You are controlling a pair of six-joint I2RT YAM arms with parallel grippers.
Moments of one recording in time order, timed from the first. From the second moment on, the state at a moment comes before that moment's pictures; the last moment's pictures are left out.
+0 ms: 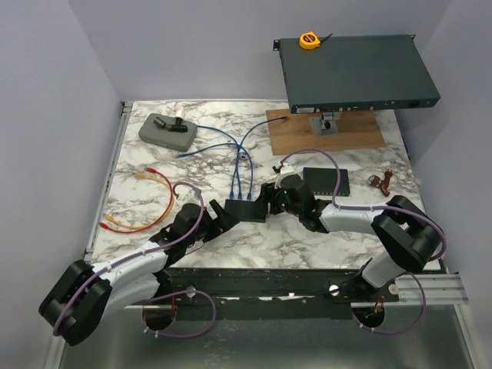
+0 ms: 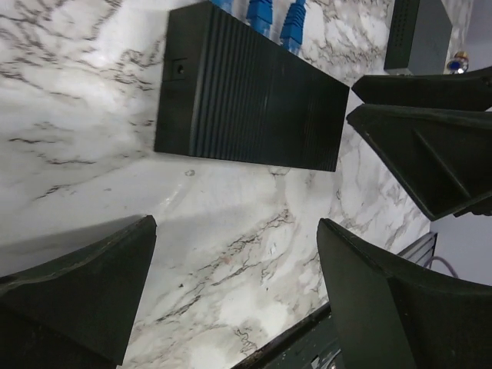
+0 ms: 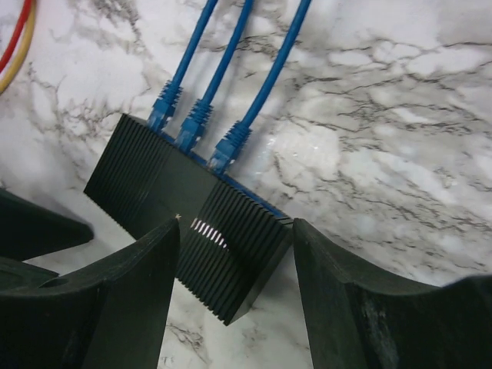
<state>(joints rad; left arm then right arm) -0.63 0.95 0.17 0.23 0.03 -1.07 0.78 1.56 0.66 0.37 0.07 0.45</state>
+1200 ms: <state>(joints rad) -0.60 1.24 0.28 0.39 0.06 -1.03 0.78 1.78 0.77 0.49 0.01 0.39</state>
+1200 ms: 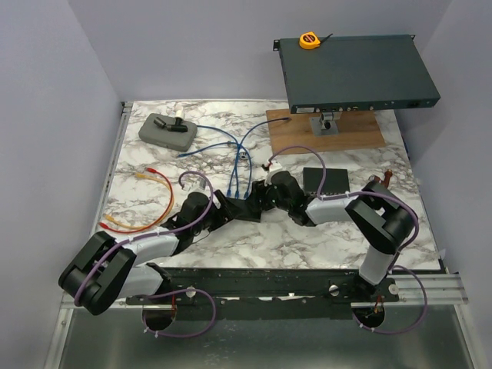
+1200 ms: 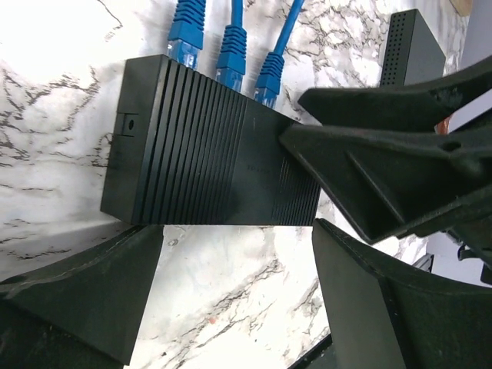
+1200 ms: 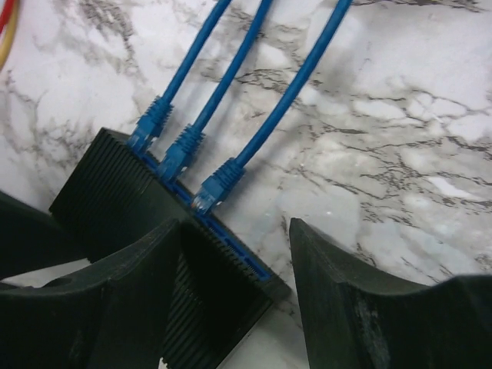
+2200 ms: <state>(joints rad) -0.50 1.16 0.39 0.13 -0.19 -0.98 0.98 1.92 0.80 0.67 -0.01 0.75</state>
